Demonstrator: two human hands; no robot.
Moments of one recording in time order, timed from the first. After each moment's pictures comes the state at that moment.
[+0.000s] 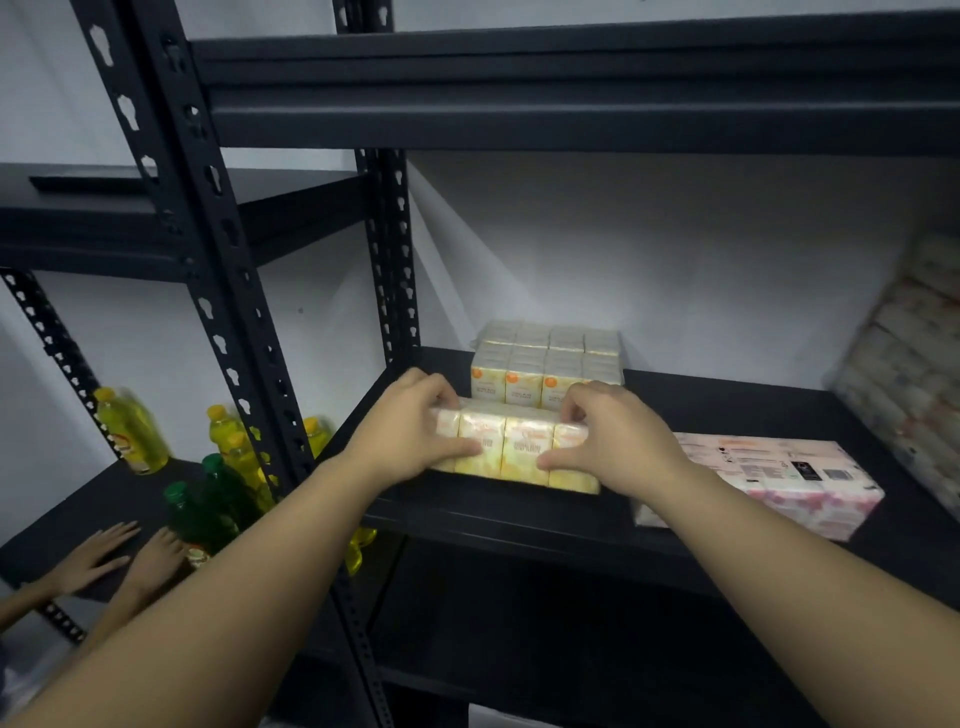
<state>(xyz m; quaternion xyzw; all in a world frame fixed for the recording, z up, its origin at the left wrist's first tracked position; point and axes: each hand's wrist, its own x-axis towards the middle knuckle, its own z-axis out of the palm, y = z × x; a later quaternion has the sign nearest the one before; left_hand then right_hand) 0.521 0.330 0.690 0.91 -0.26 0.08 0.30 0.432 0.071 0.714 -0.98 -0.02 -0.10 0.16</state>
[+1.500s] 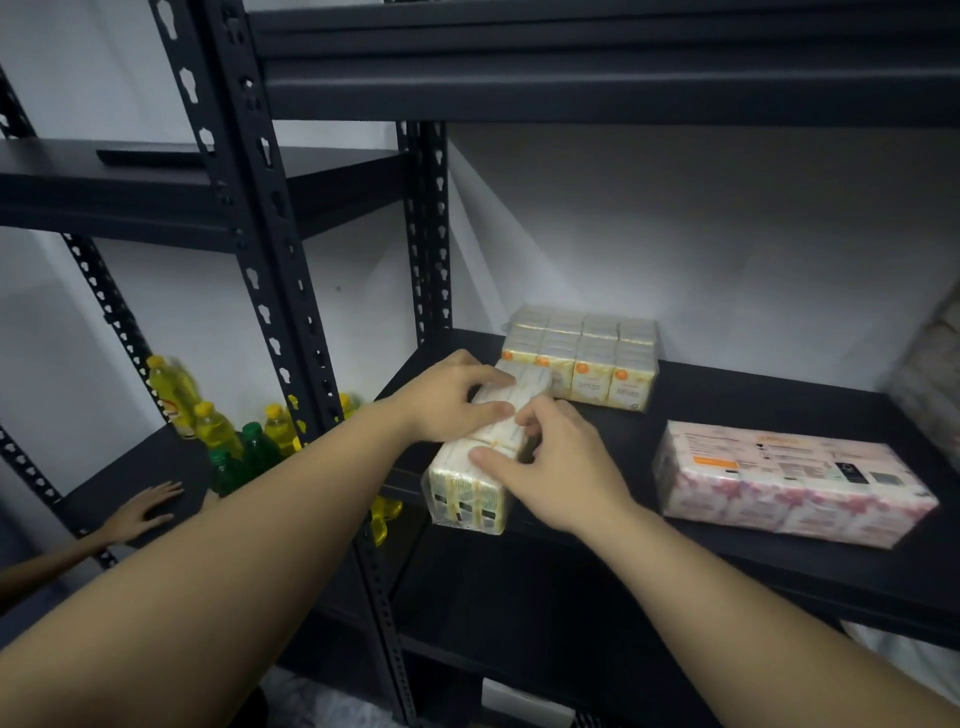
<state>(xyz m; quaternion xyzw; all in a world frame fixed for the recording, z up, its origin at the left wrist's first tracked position) 0.533 0.325 0.702 0.92 -0.30 -0.02 0.23 0.409 0.158 0.690 -0.93 -0.01 -0.10 0.35</state>
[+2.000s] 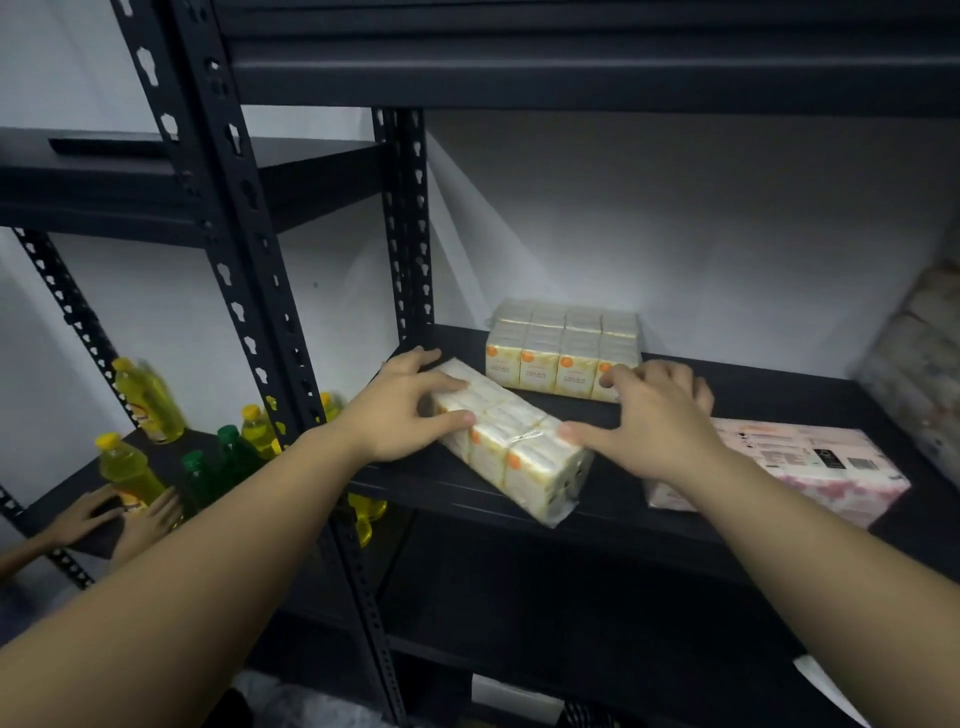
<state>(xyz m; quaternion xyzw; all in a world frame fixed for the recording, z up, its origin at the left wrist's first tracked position) 0.528 0.359 0.682 0.92 -0.28 0.03 0.26 0.423 0.068 0.713 -0.99 0.10 -0.08 0.06</state>
